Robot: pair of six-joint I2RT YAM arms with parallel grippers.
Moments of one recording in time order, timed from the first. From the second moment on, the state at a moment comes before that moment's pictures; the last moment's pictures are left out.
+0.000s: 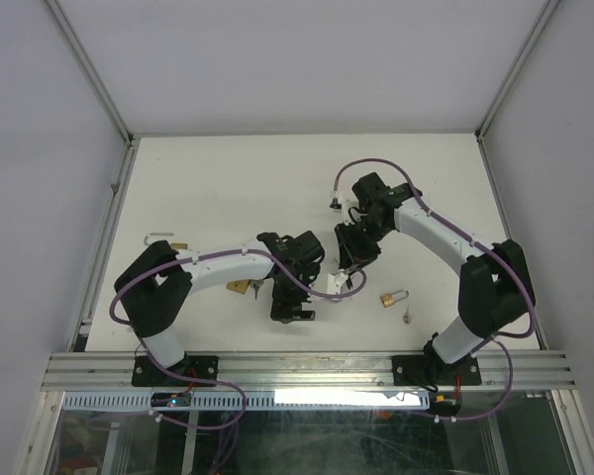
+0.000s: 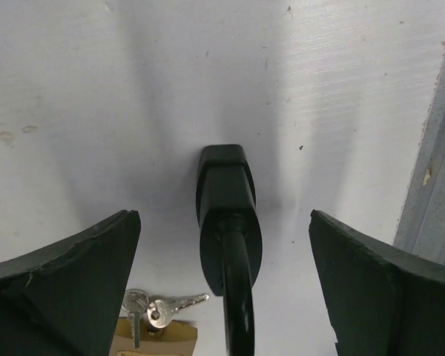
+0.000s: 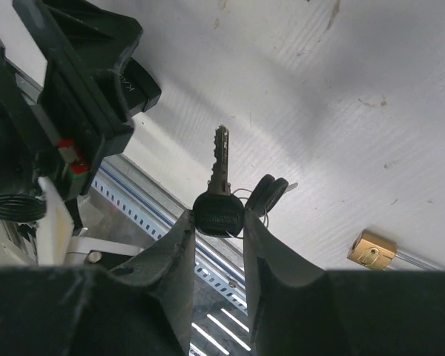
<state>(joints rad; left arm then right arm) -0.99 1.74 1.13 -0.77 0.25 0.67 0.52 1.59 1.21 -0.99 -0.49 0.08</state>
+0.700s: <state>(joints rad) -0.80 1.12 0.89 -0.24 0.71 1.19 0.61 1.57 1.32 -1.06 -0.93 -0.07</state>
